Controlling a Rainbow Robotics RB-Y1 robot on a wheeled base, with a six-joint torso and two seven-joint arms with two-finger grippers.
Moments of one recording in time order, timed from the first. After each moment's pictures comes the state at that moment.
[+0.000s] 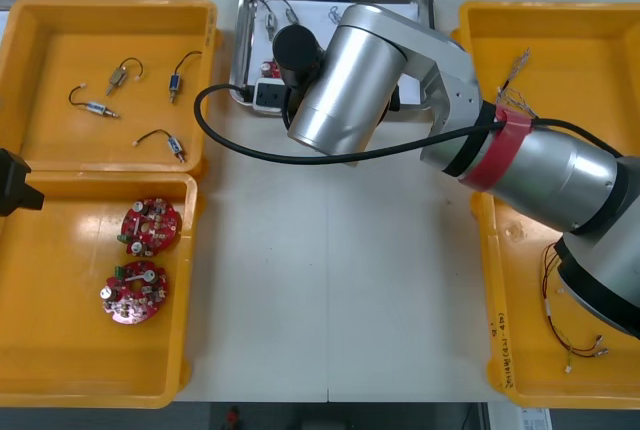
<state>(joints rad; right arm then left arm) -1.07 -0.37 0.85 -1.54 -0.35 1.45 1.87 -0.23 0.89 0.27 -2.14 0.97 1.91 -1.15</state>
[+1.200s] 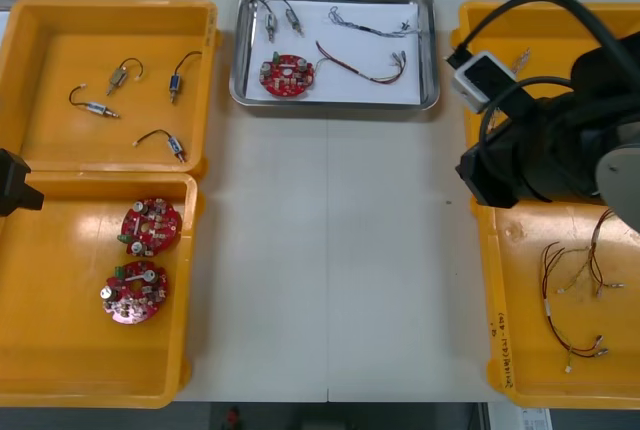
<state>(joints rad) -0.45 -0.51 0.12 -2.42 -0.50 1.92 1.60 -0.23 0.89 0.27 -2.14 0.97 1.91 -1.15</state>
